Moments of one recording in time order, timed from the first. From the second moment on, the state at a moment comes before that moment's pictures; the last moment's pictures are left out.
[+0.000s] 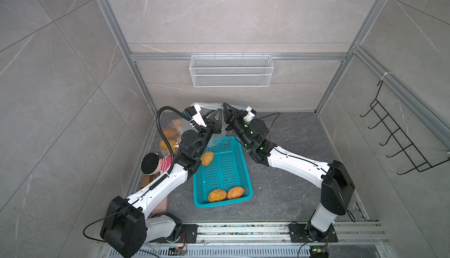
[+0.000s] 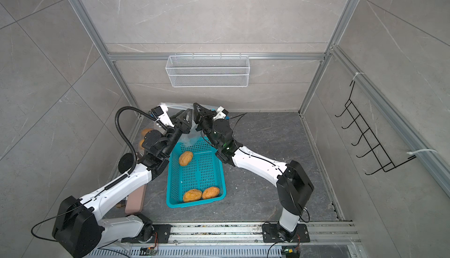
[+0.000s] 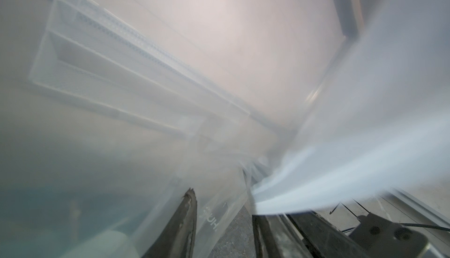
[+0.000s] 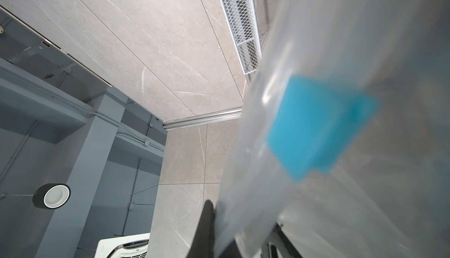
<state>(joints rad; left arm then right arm) -0.55 1.25 0.88 0.65 -0.09 -0.56 0.84 1.74 1.38 0.65 0.25 1.79</state>
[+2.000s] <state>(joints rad) -0.54 1.29 1.69 -1.43 0.03 -0.04 0.90 1.50 1.33 -0.10 -0.41 0.25</state>
